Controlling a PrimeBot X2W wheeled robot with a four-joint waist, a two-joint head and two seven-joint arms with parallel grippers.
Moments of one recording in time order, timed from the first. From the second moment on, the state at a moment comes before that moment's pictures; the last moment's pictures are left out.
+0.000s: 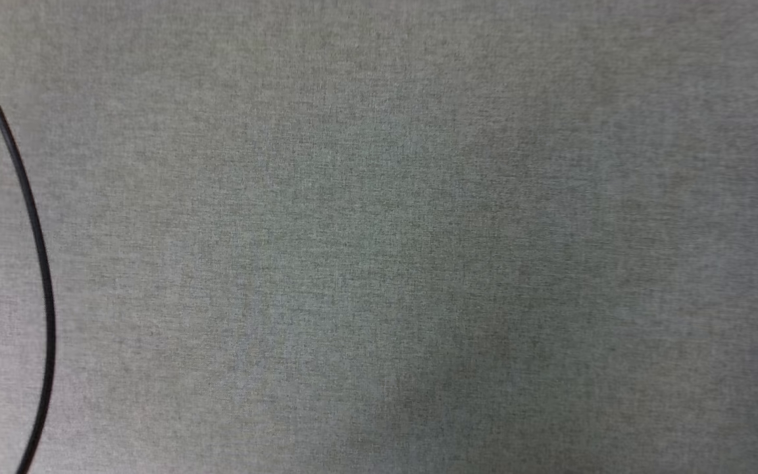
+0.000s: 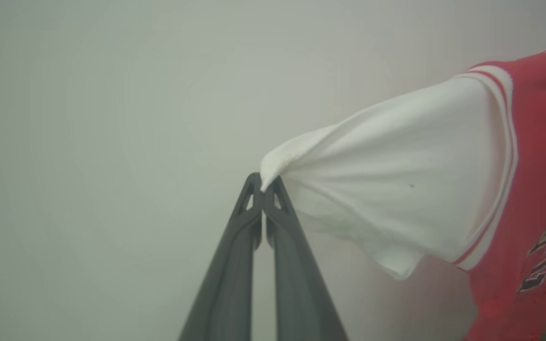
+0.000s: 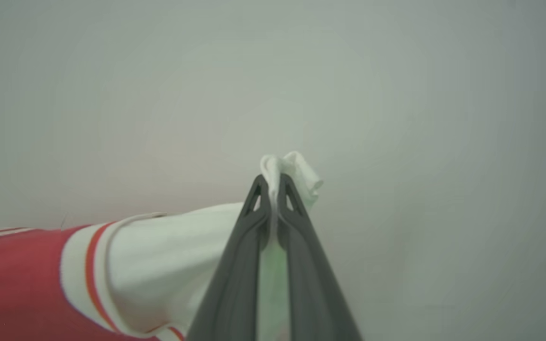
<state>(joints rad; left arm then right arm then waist) -1.69 0.67 -0.45 0.57 -0.60 -0.13 -0.10 -1.81 -0.25 -0.41 0.75 0.11 0.13 0.19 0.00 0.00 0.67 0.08</state>
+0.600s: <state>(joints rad) -1.32 0.56 -0.64 0.74 -0.72 -0.13 -0.25 -1.46 -0.21 -0.31 0.93 0.22 0.13 0.09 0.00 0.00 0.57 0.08</state>
